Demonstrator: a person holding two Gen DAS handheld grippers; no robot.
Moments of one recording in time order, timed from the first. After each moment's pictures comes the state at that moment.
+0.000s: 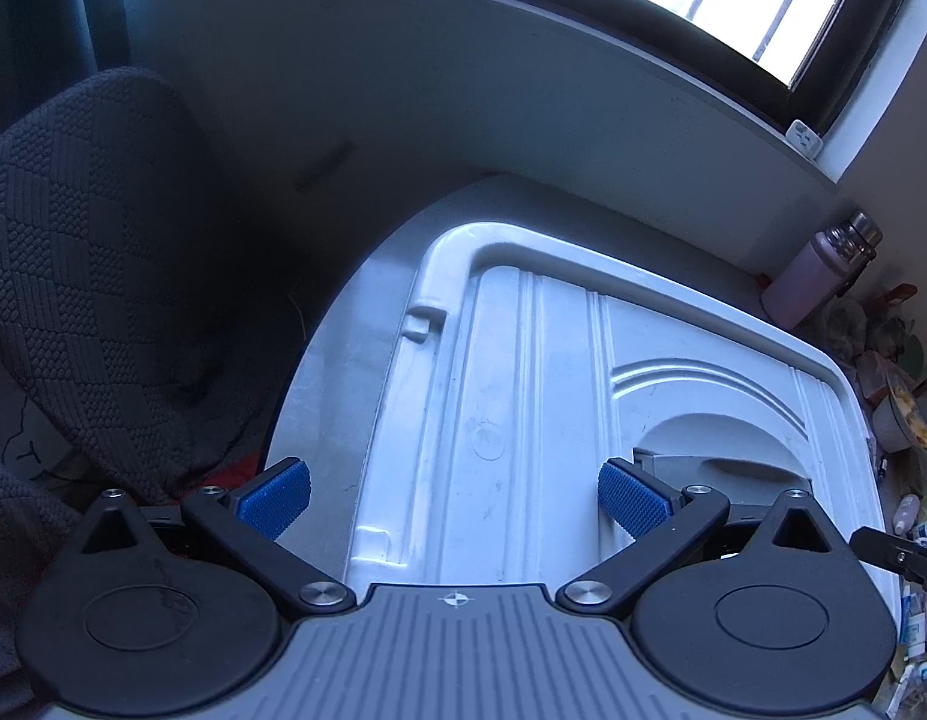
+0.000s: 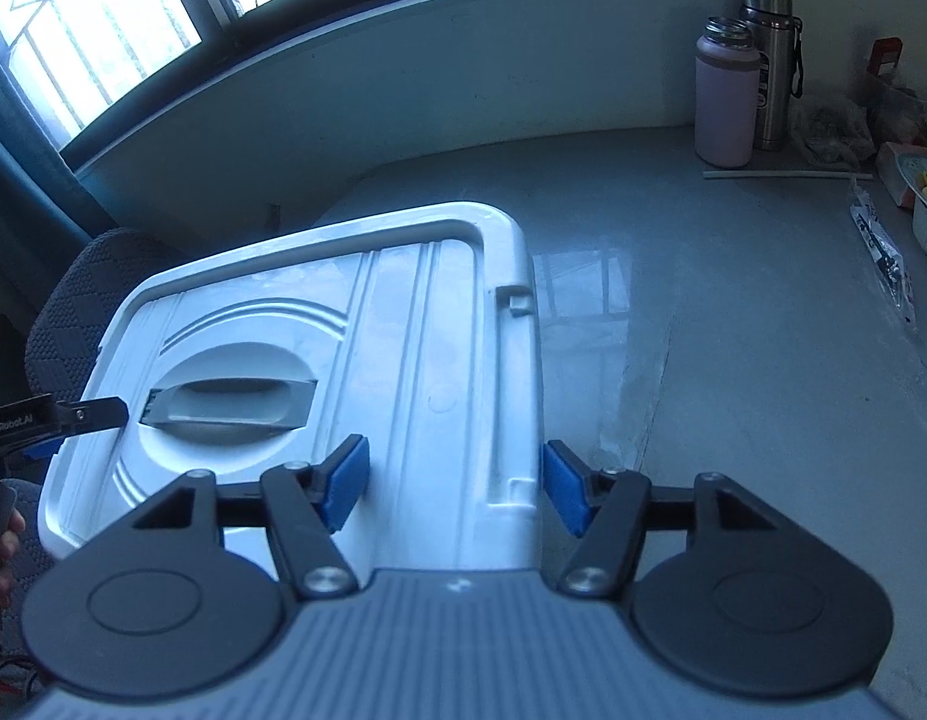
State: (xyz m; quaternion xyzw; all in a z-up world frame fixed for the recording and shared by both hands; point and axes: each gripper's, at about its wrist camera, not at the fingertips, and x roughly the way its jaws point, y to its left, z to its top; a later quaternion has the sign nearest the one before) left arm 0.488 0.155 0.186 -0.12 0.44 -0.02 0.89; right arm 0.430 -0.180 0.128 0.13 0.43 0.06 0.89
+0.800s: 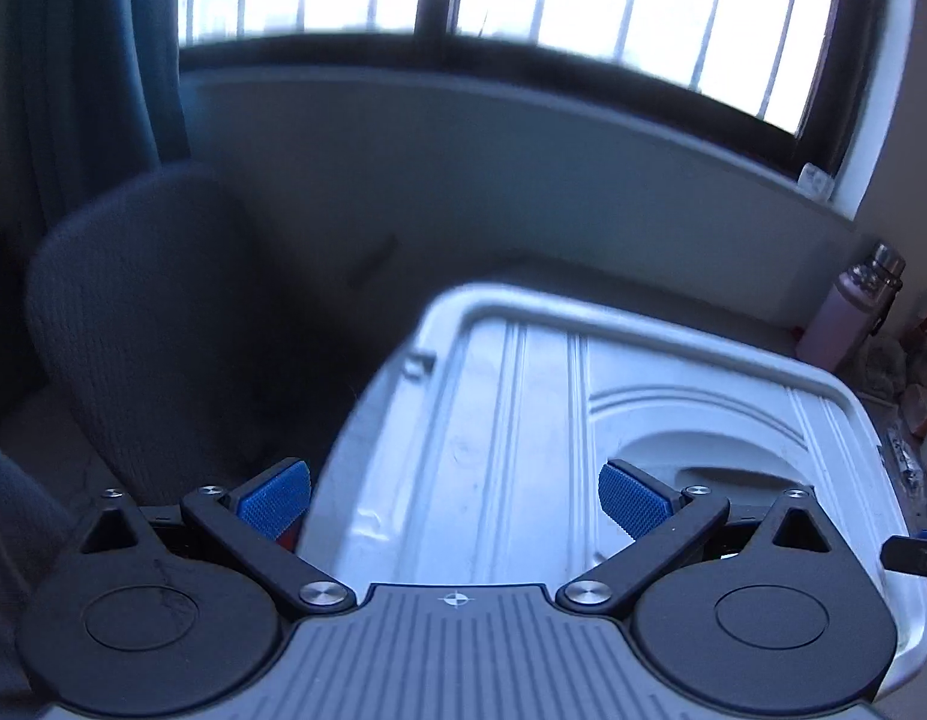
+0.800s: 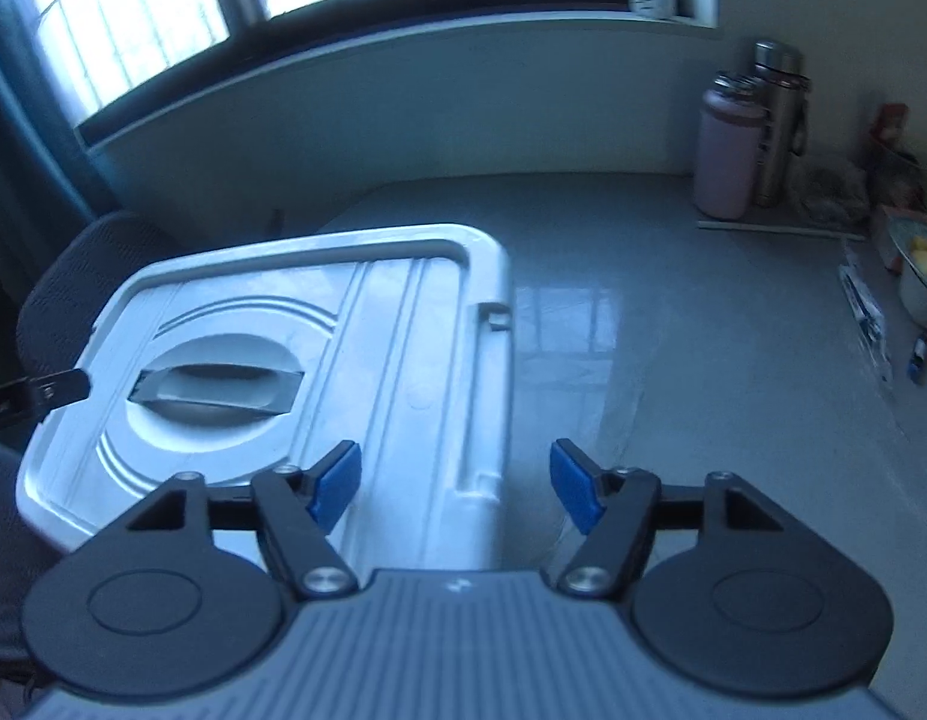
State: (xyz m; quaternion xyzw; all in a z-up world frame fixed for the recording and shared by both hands) left arm 0.440 0.114 0.213 -0.05 0.34 0.05 0.94; right arm 0.411 -0.185 0.138 0.09 0.40 0.06 0.91
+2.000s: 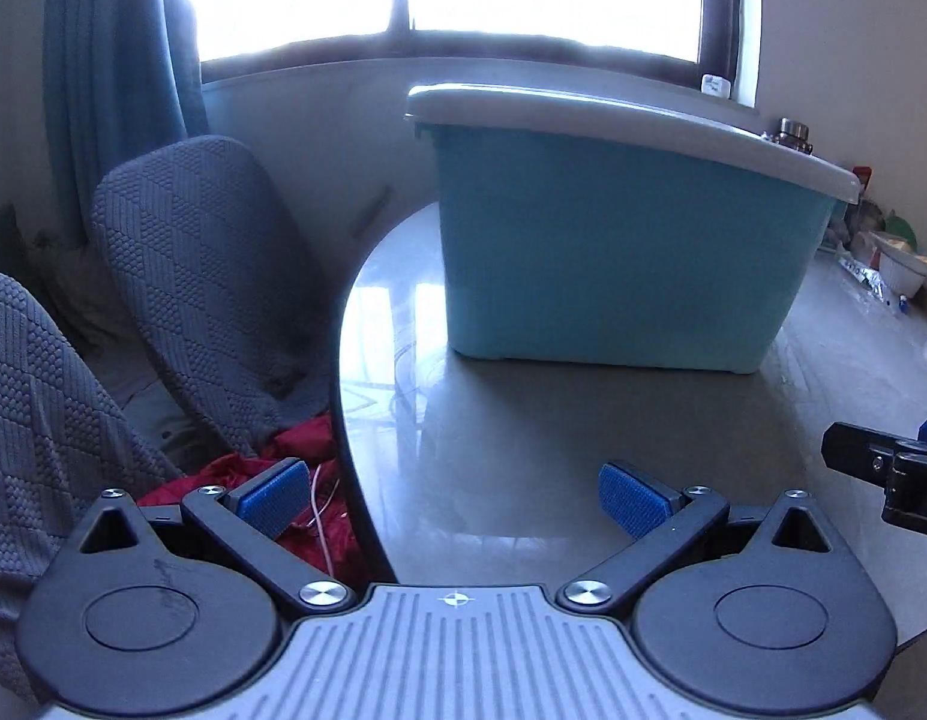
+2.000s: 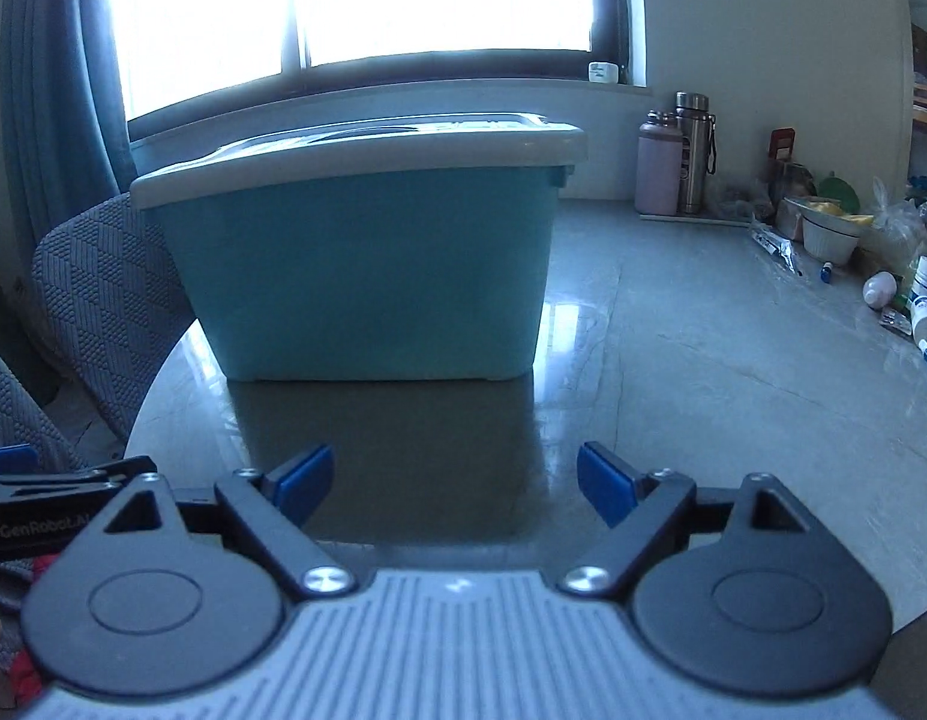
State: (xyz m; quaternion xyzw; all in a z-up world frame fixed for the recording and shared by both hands) left arm 0.196 0.140 0.068 0.00 0.30 0.01 0.95; right arm 0.178 -0.079 0.009 0.04 0.26 0.00 0.96
